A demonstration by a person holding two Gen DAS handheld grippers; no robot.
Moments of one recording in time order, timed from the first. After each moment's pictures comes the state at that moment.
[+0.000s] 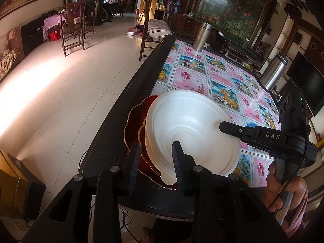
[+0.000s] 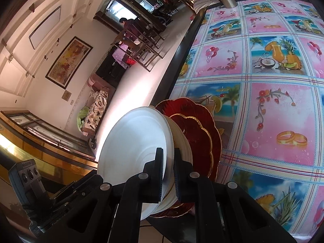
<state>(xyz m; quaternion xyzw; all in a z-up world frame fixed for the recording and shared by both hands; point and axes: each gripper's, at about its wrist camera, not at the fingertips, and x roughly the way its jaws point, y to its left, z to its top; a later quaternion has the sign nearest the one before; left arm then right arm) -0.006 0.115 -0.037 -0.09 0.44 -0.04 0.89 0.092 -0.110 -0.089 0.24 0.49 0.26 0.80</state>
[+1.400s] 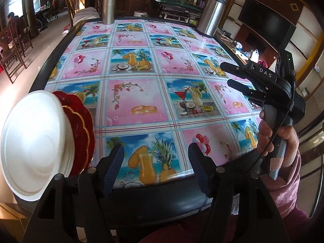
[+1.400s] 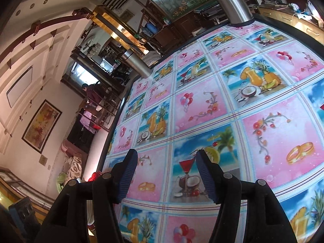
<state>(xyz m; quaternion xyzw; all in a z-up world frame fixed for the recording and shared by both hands) -0.002 -0.100 -0.049 0.03 0.50 -0.23 0.83 0.042 -0.377 -0.080 0.33 0.35 0.05 0.88</state>
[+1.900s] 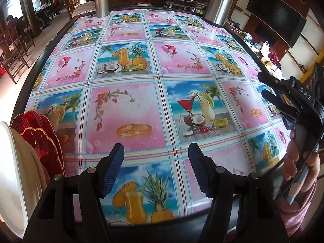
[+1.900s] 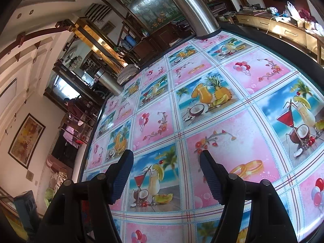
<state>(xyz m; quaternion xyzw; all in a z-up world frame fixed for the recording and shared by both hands) 0.057 -0.154 -0.083 0.06 0.52 -0.20 0.83 0.019 -0.446 -0.087 0.33 0.34 -0.03 0.88</state>
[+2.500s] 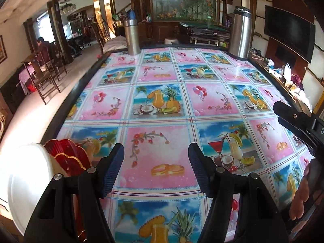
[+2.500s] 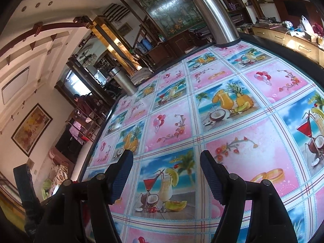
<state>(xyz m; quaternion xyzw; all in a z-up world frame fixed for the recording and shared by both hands) 0.051 -0.136 -0.057 0.08 0.38 -0.10 0.92 0.022 -0.409 -0.084 0.29 0.30 0.02 0.91</state>
